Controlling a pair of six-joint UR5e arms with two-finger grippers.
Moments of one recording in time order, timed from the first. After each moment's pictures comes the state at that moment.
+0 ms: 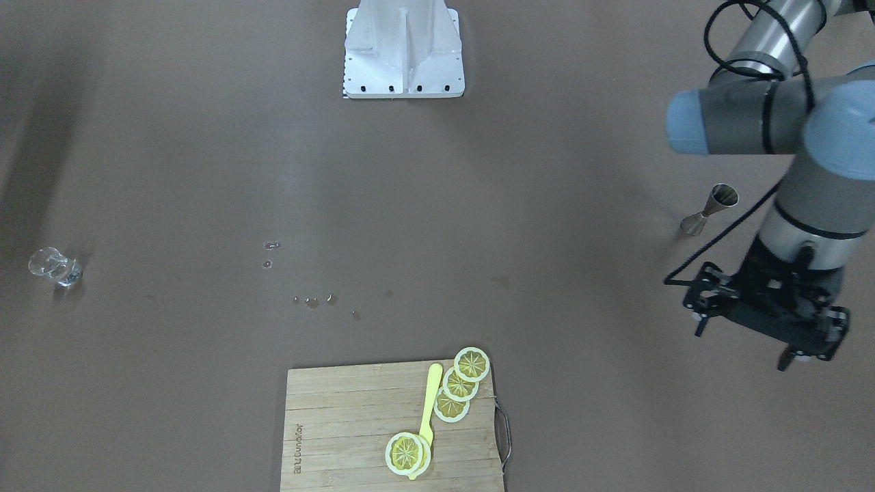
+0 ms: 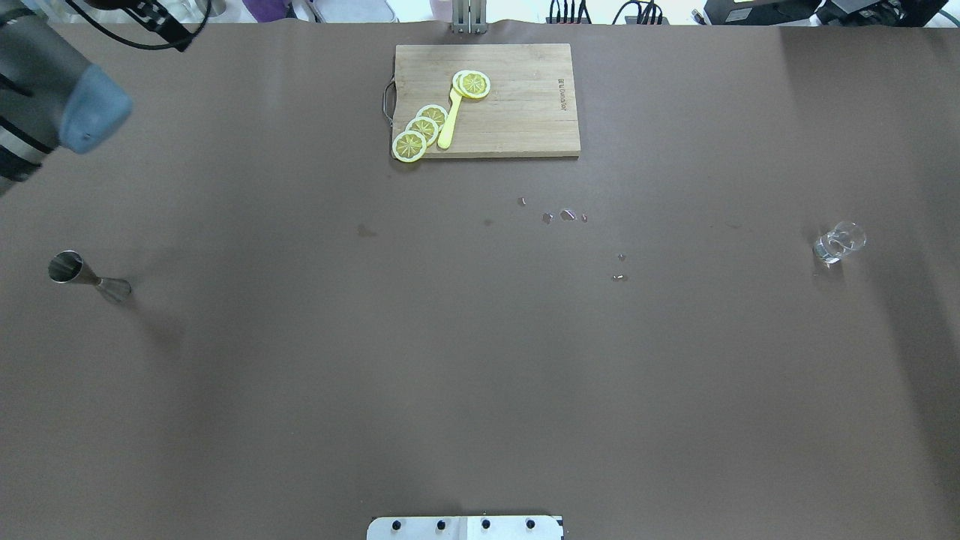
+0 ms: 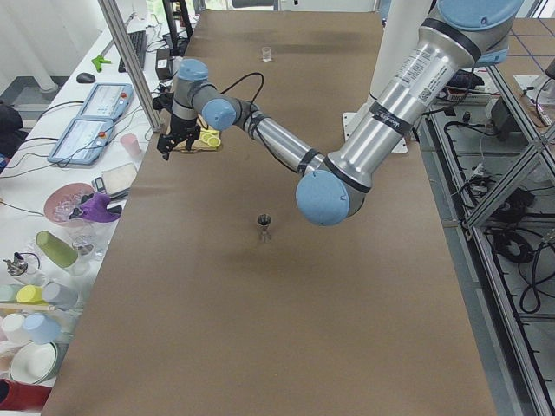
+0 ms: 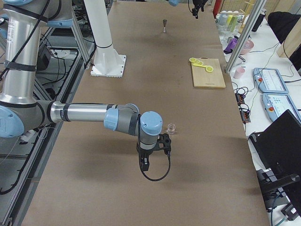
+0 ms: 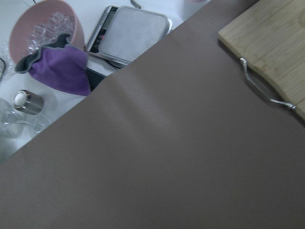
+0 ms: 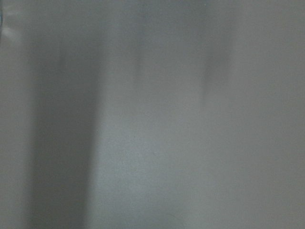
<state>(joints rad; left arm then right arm) -1.18 -2.16 -1.51 -1.74 -1.98 -0.04 1.62 -1.79 1.82 -1.78 2.26 -0.30</state>
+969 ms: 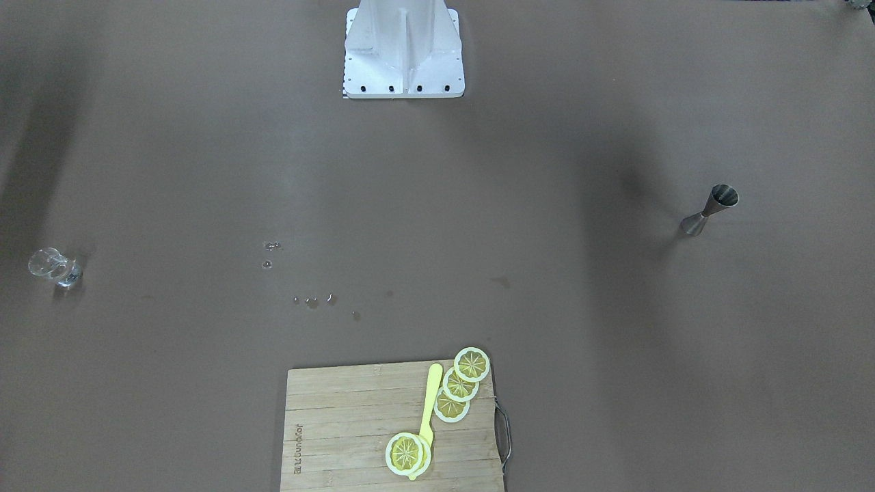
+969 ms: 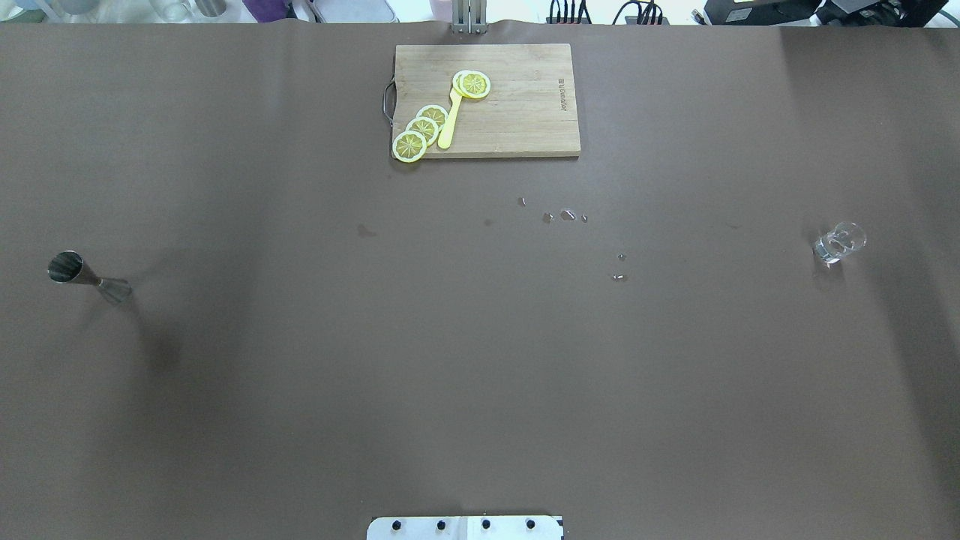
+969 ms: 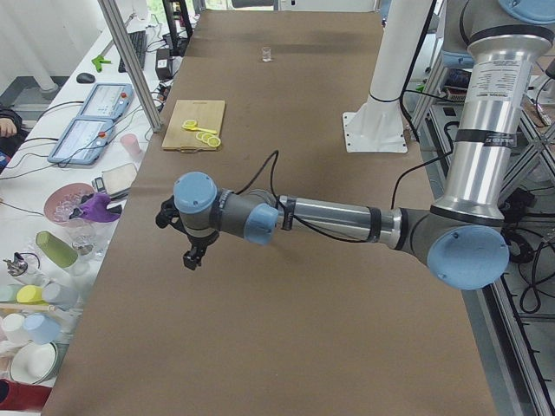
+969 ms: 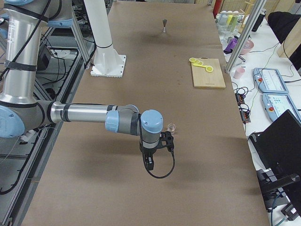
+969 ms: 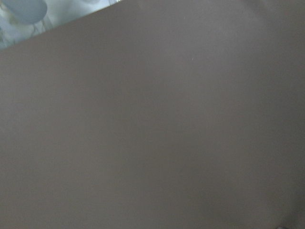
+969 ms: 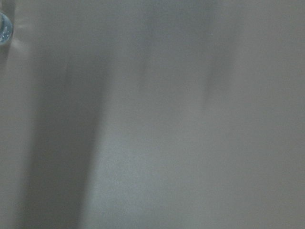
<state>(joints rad) -1.54 -1.63 -1.60 -1.74 -2.50 0.14 1.59 -1.79 1.80 -1.67 2.26 -0.30</state>
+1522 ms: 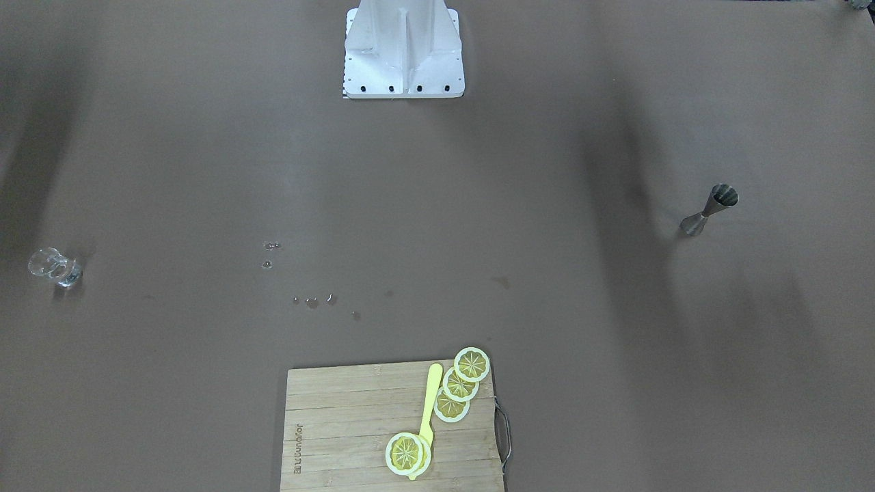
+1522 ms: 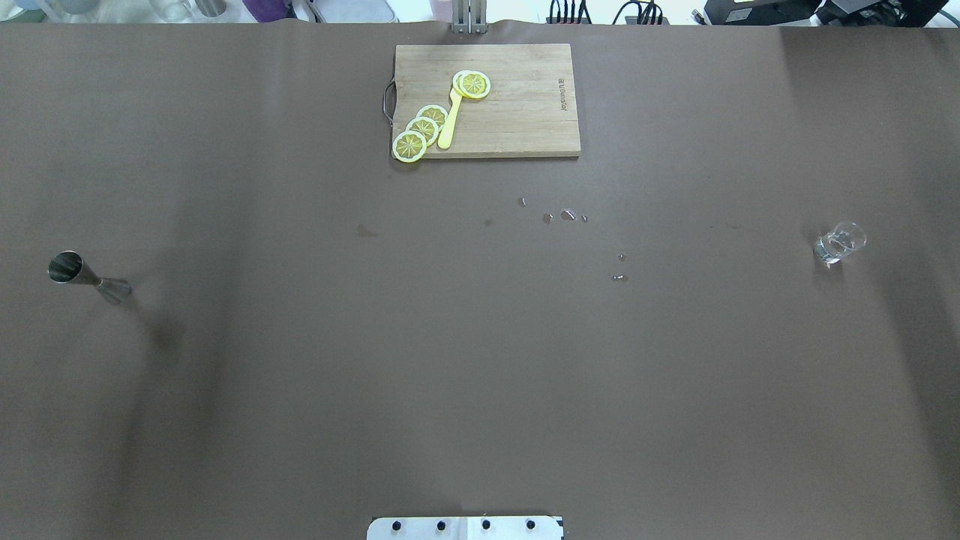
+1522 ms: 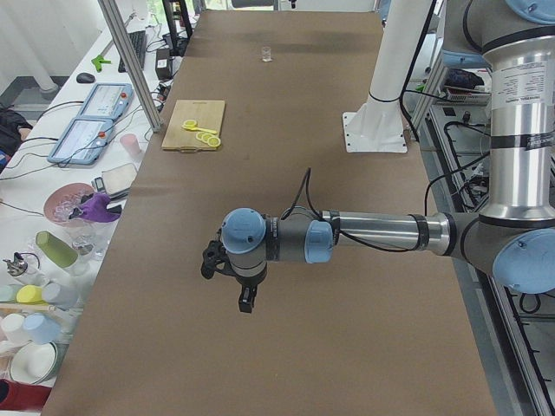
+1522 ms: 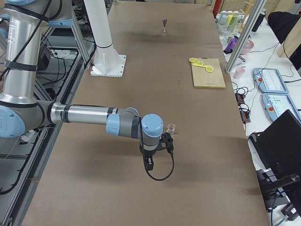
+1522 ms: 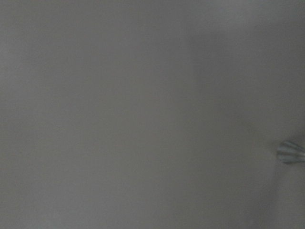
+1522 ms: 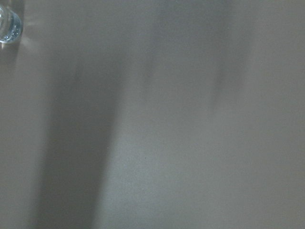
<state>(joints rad) -1.62 -1.46 -1.70 -1.51 -2.35 0.17 1.58 -1.79 1.77 -1.66 2.31 -0.30</state>
